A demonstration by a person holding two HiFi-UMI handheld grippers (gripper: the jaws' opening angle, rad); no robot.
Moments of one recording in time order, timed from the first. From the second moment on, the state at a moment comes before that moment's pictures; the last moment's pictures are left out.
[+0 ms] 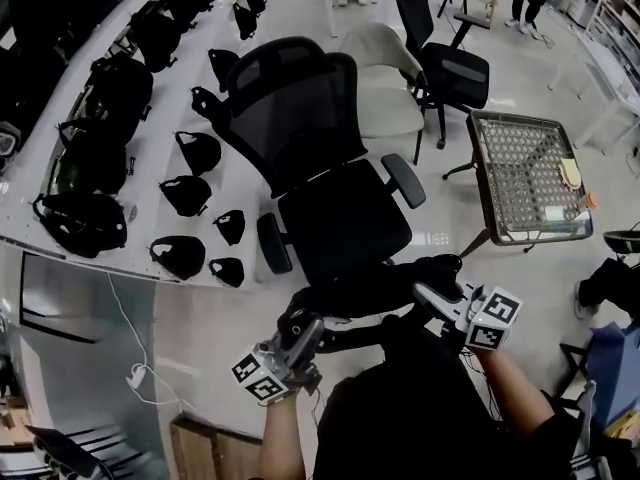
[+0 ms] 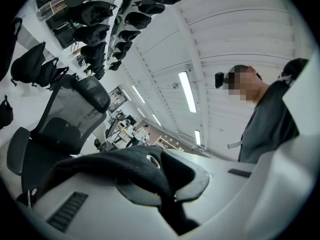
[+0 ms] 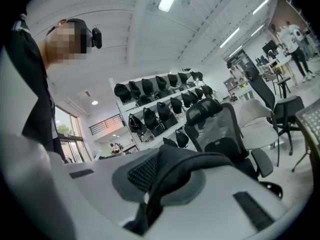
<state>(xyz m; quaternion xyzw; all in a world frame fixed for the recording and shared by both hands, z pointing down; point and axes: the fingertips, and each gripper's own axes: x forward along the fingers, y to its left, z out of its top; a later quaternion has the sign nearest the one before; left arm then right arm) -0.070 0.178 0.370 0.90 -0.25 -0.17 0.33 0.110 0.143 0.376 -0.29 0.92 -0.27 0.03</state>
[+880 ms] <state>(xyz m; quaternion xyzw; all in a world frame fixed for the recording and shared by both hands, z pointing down) -0.027 0.090 0.413 0.86 -0.32 -0.16 0.36 0.146 0.031 0.421 -0.21 0.93 -0.29 0.02</state>
